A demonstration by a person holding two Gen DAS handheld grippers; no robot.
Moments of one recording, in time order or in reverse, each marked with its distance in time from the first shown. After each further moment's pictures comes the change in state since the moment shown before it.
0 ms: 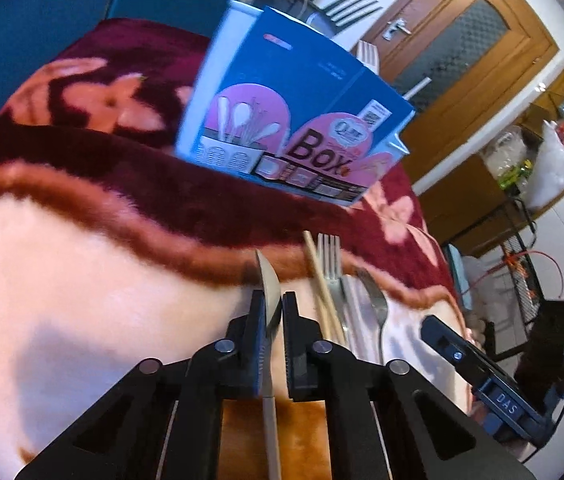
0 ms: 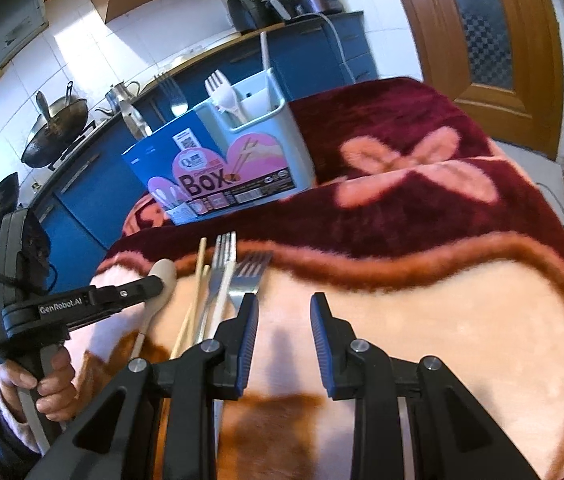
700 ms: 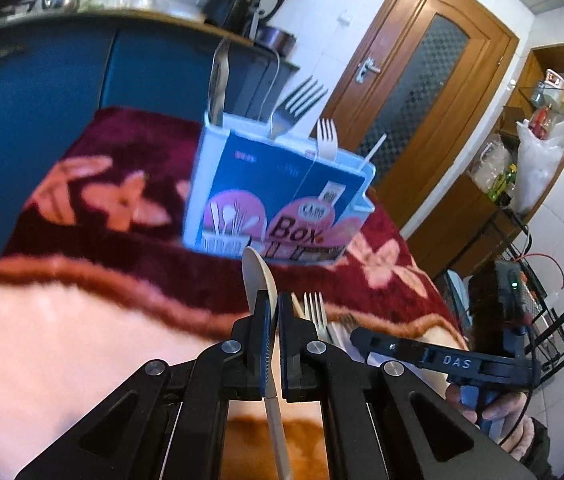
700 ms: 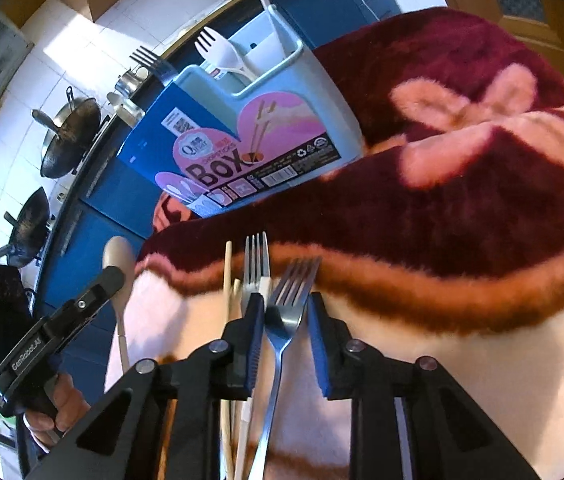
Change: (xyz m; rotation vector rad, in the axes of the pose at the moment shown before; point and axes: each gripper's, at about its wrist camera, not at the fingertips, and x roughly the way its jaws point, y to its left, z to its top) left arm -0.054 -0.017 0.009 0.141 -0.243 0.038; right arm 0.056 -0.010 0.028 0.112 0.164 0.200
